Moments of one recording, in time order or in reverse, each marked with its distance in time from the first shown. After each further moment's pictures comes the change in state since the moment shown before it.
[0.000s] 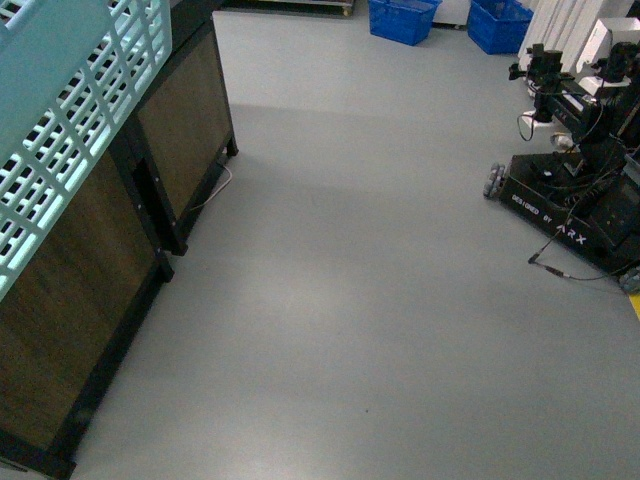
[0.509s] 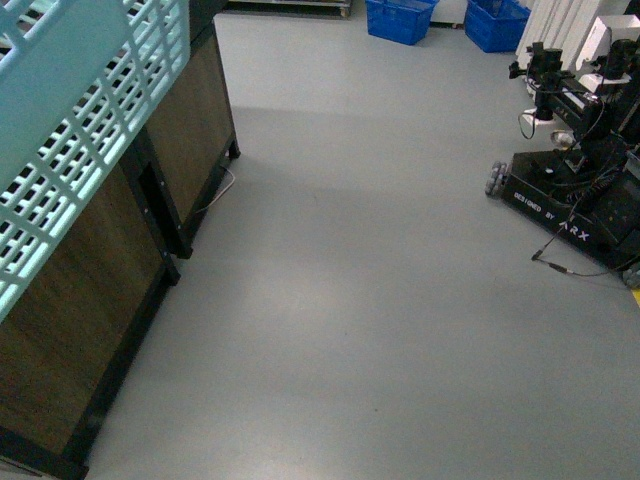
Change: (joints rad) left arm -0.004 0.000 0.000 0.000 0.020 -0.008; right arm 0.001 0.000 0.000 0.000 0.004 0.000
